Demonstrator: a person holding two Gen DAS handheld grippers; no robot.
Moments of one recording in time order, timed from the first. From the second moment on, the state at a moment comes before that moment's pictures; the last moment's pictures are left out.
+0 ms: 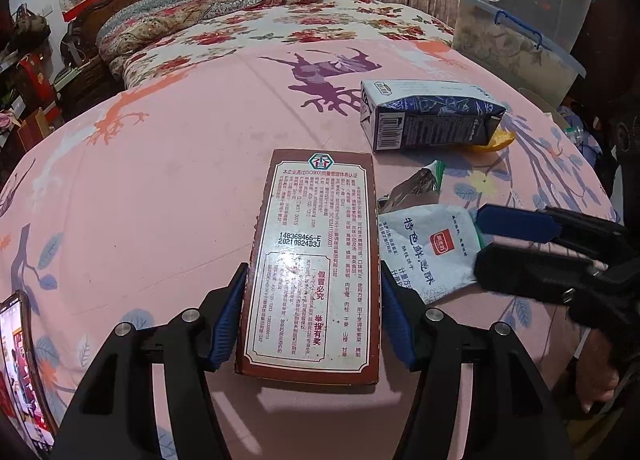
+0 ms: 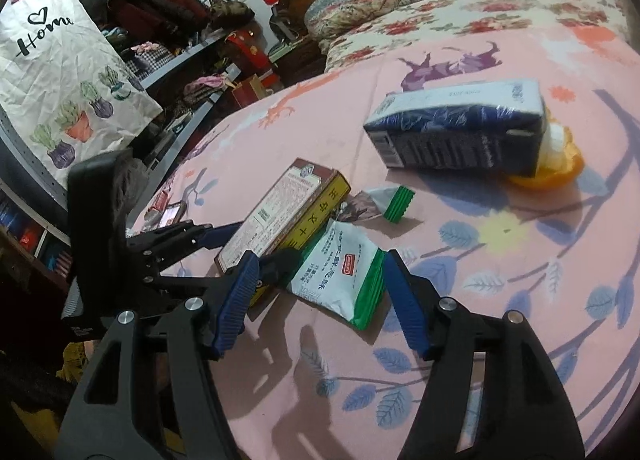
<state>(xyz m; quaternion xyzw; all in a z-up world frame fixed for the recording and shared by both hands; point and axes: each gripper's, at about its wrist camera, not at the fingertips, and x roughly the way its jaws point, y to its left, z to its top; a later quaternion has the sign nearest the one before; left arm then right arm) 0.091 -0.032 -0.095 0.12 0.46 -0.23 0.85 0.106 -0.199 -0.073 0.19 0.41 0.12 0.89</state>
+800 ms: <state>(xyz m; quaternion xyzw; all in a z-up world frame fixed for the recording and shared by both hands) 0.086 -0.023 -0.079 0.13 0.45 -0.19 0.86 0.113 -0.218 -0.084 0.20 0.42 0.13 0.88</state>
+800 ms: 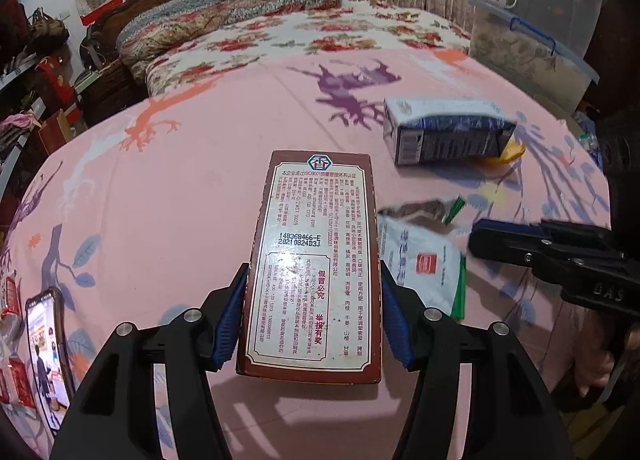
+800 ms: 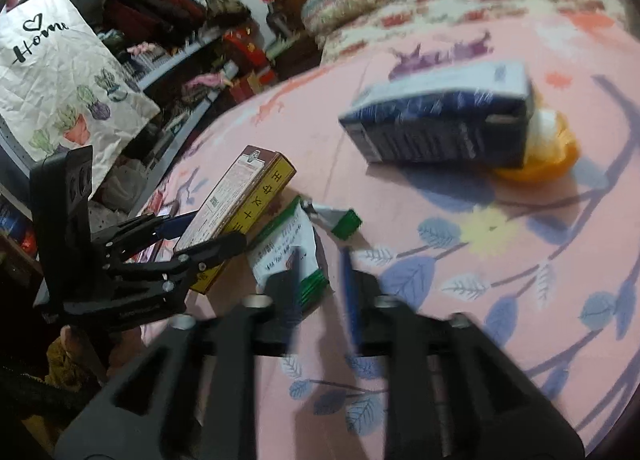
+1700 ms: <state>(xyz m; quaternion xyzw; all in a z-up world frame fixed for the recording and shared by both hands) 0.077 -0.033 -0.025 0.09 0.41 -0.24 0.87 0.070 -0.227 -0.028 0.14 0.34 0.16 0.91</state>
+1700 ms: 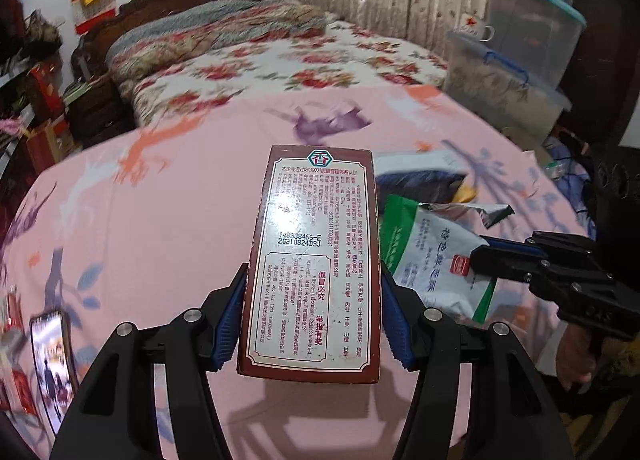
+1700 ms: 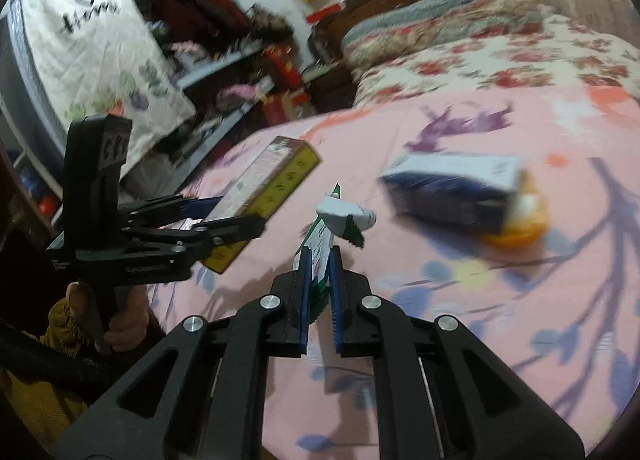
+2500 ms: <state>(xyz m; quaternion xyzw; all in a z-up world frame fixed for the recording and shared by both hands) 0.140 -0.502 -0.021 0.20 0.45 -0.52 0.70 -0.082 -0.596 0.007 0.28 0.16 -0.22 0.92</state>
